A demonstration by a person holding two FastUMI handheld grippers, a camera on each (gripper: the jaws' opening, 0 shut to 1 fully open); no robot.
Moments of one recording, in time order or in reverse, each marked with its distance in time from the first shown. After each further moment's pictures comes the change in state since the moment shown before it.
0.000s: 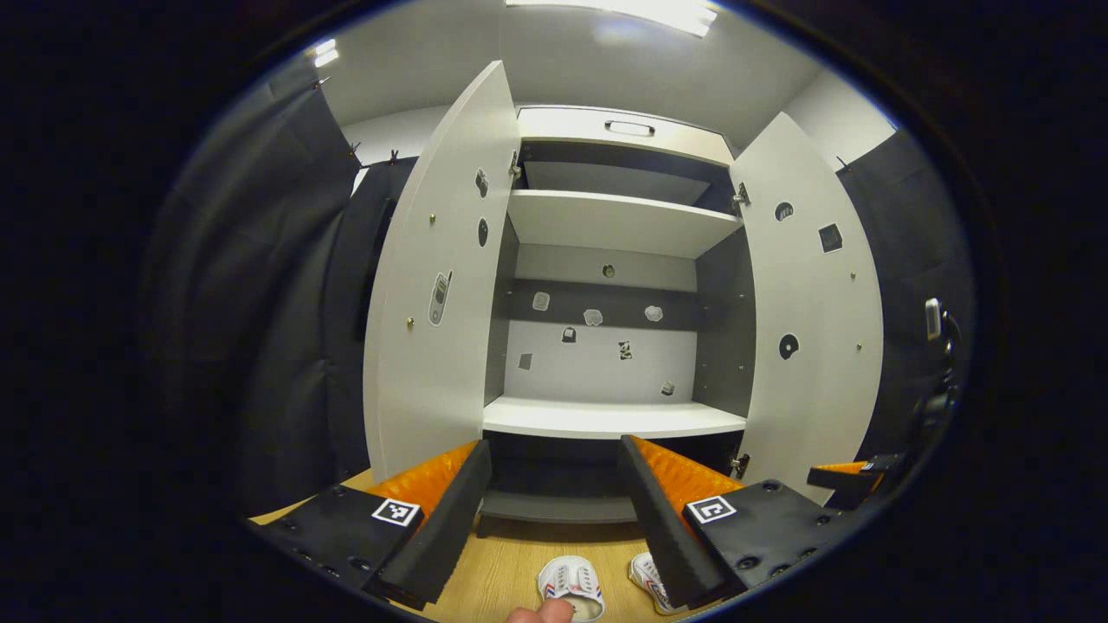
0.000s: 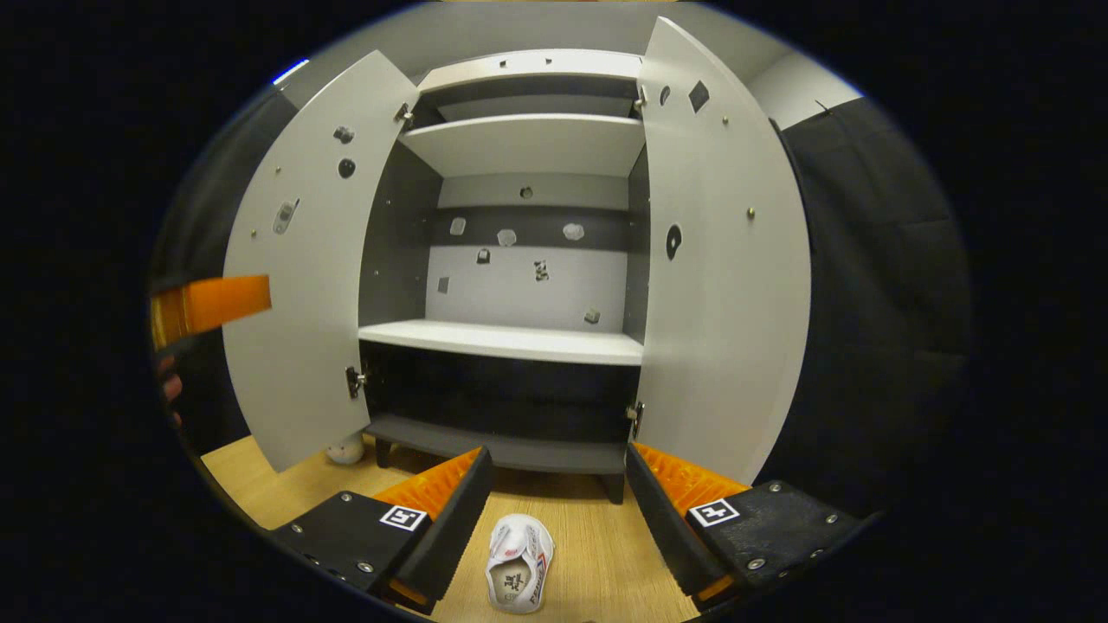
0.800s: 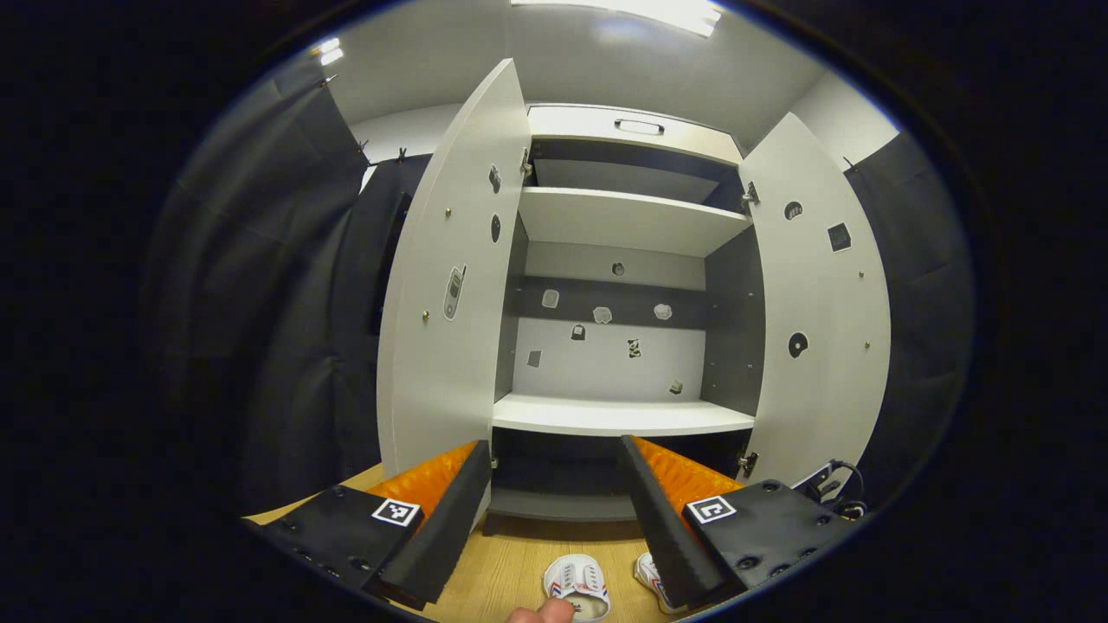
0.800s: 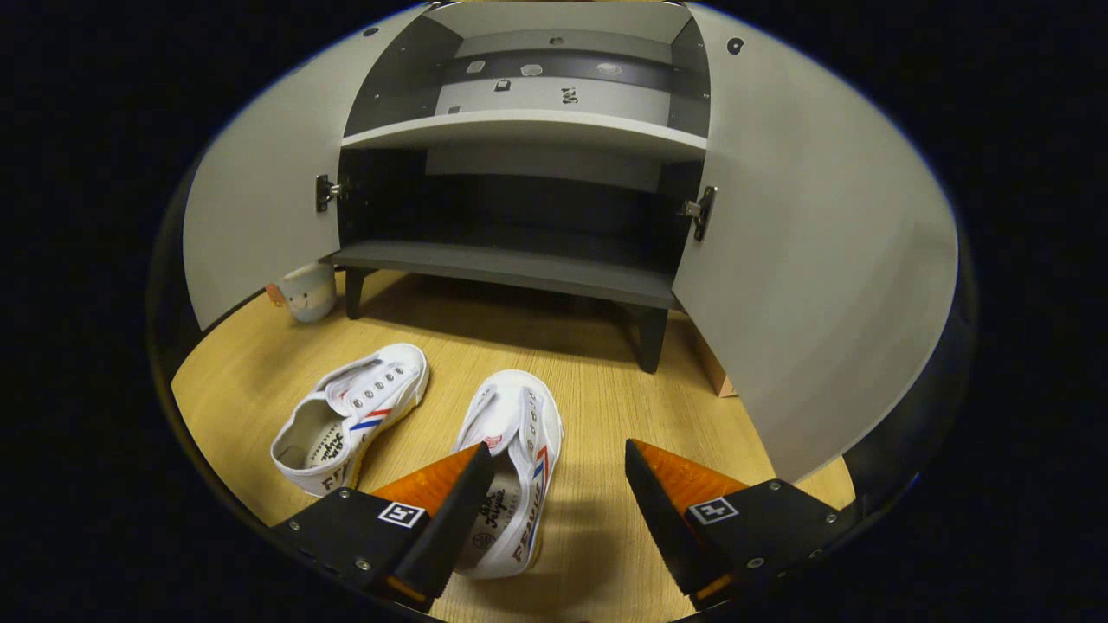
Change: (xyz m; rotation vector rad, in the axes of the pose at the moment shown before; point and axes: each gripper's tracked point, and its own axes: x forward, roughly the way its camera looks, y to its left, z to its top) left arm -0.001 0.012 -0.004 -0.003 0.001 0.026; right arm 0.044 0.010 -0.197 -0.074 0.453 0.036
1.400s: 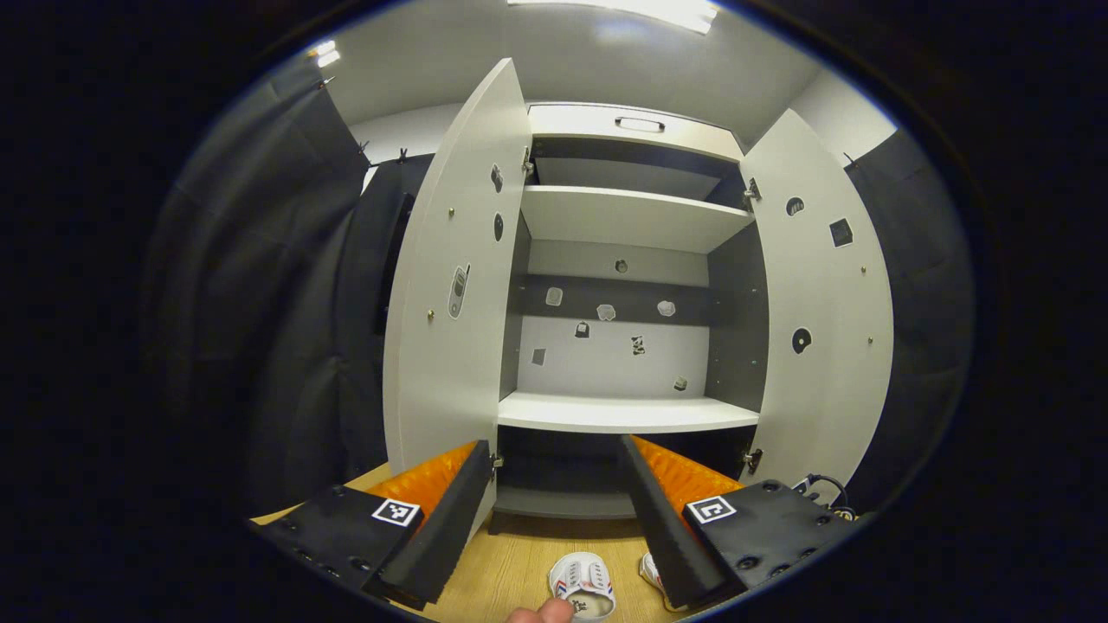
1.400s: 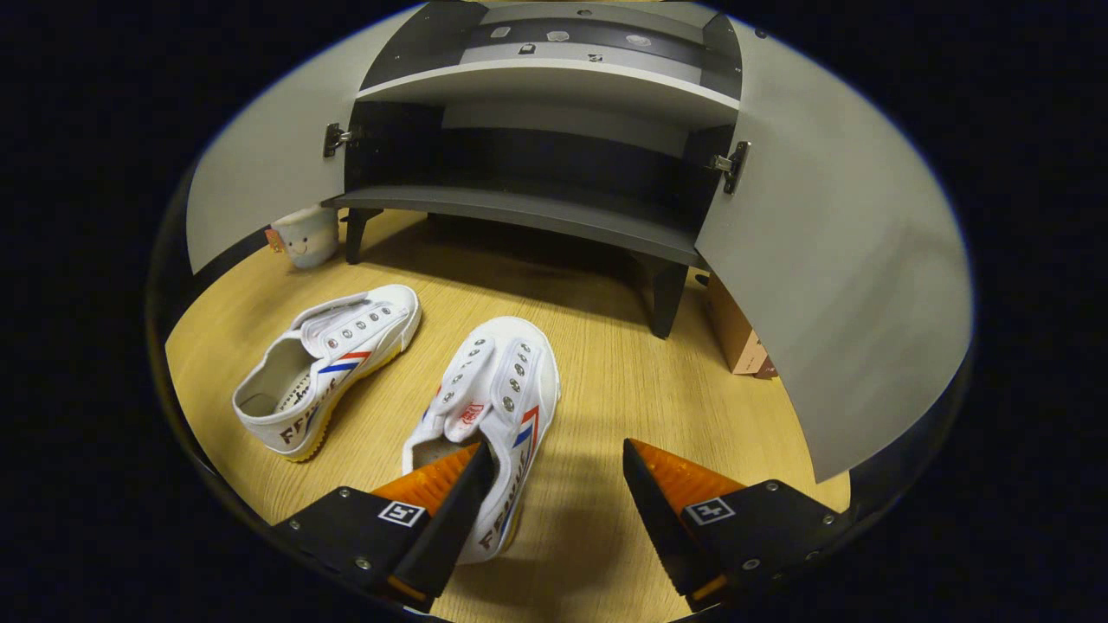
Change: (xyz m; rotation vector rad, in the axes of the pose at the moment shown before) left arm -0.001 0.000 -0.002 0.012 0.013 0.003; right arm 0.020 -0.007 -0.029 -0.077 0.090 0.033
